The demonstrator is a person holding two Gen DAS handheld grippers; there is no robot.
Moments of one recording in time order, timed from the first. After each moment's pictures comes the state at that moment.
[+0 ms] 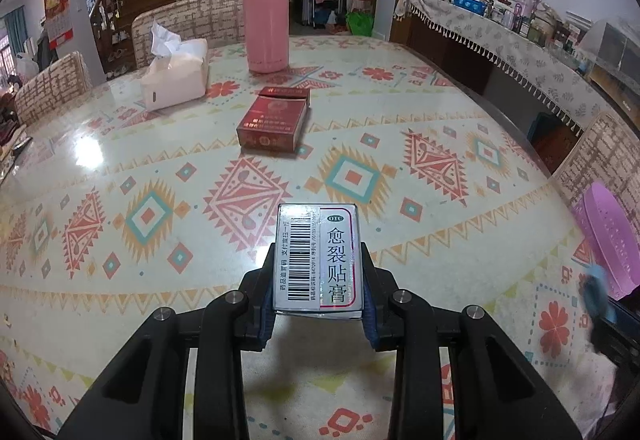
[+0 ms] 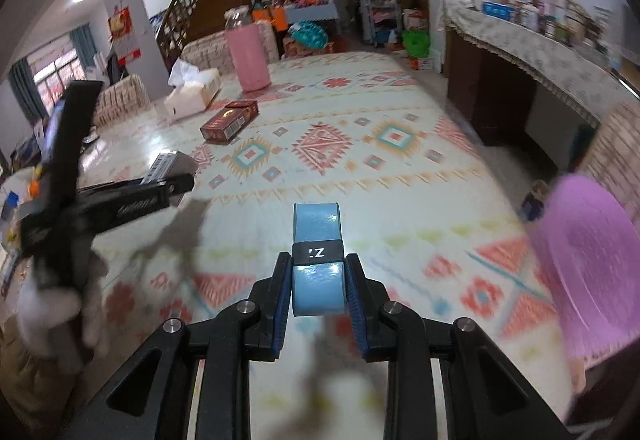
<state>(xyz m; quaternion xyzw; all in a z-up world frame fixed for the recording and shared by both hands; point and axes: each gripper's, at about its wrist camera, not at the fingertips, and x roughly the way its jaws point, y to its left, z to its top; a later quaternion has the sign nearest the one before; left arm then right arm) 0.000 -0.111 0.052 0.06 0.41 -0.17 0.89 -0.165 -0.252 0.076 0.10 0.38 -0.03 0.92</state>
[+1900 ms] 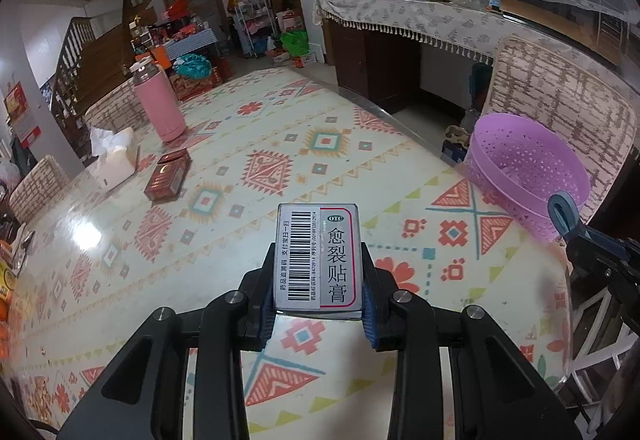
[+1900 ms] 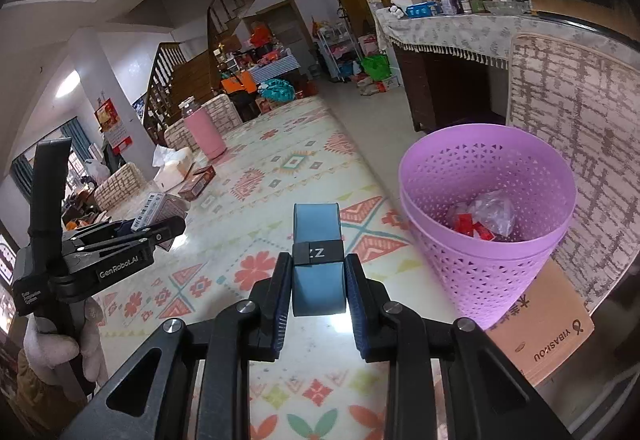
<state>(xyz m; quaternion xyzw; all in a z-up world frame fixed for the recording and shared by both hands) -0.142 -0.242 0.099 0.19 0.36 -0.24 0.88 -0.289 -0.370 0.080 0.22 0.29 -0.05 0.93</state>
